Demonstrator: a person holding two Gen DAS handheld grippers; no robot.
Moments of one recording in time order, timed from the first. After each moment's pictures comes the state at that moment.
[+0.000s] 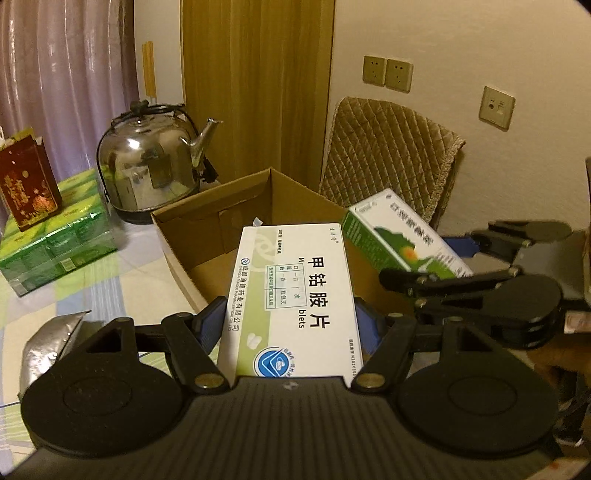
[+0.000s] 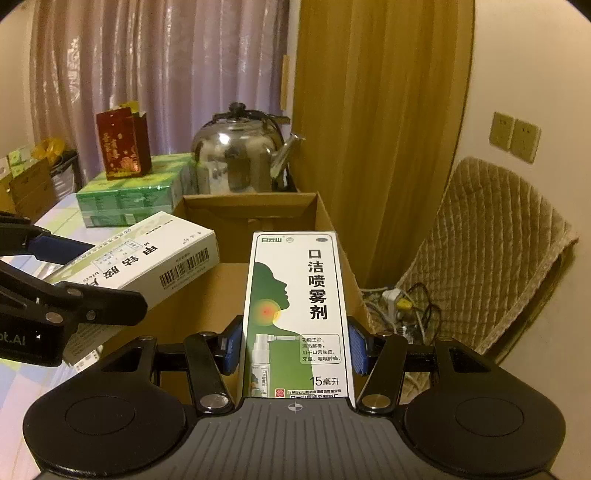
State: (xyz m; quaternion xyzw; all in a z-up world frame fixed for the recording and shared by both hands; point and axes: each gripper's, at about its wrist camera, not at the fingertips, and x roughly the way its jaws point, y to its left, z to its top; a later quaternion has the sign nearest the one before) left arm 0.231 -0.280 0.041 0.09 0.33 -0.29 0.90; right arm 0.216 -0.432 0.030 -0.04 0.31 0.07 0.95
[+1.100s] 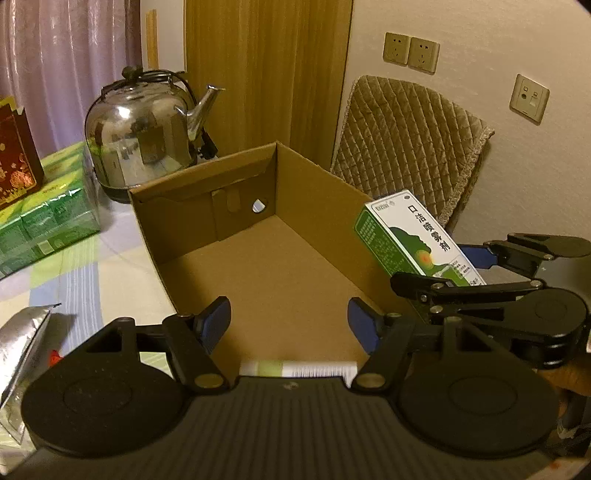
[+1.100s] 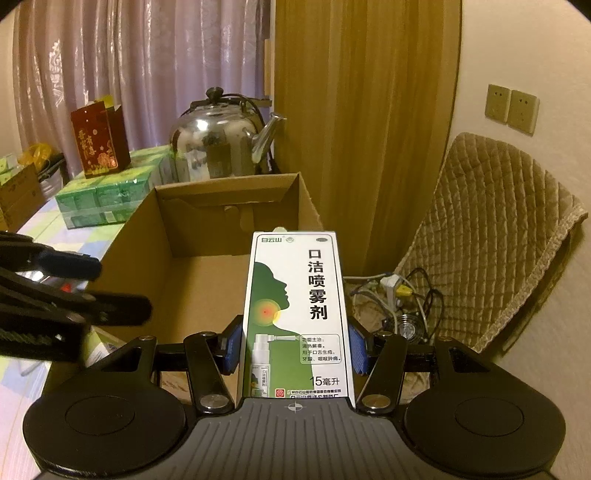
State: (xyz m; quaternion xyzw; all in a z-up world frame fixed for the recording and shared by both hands) left arm 0.276 -0.305 0.003 0.07 0.35 -0.26 0.89; right arm 0.250 -0.453 0.009 -0.02 0.32 0.06 0.94
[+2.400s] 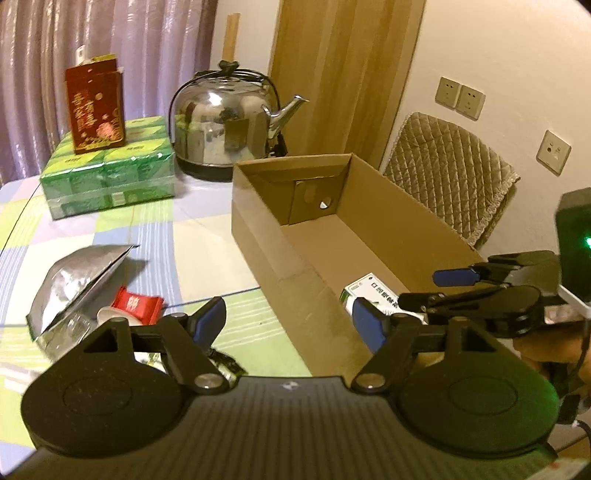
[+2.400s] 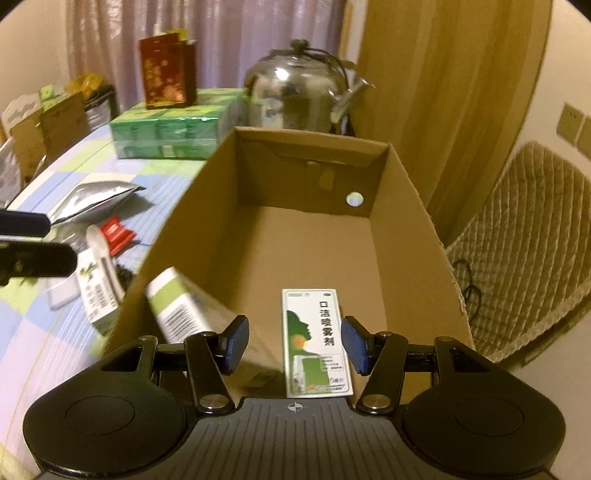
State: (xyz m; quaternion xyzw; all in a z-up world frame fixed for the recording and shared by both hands) left arm 0.229 -0.196 0.010 -0.01 0.35 -0.20 0.92; right arm 0.238 -0.389 0.001 -0.10 0.38 0.13 0.91
